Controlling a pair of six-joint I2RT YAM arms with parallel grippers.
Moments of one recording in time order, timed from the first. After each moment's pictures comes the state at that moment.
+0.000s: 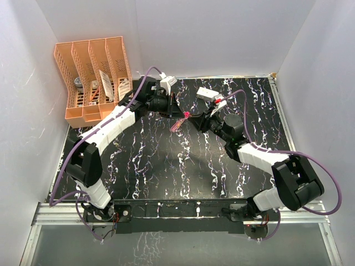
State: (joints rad) left arm -0.51 1.70 1.43 -0.33 0.66 -0.34; right arm 0.45 1.39 0.63 0.76 -0.32 0.31
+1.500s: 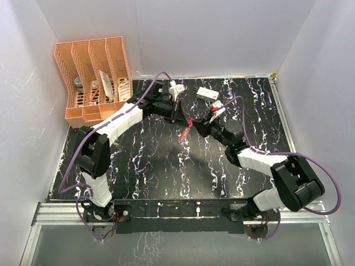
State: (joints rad) left arm -0.52 1.83 1.49 -0.42 0.86 -0.26; right arm 0.46 1.39 0.55 0.81 -0.27 0.13
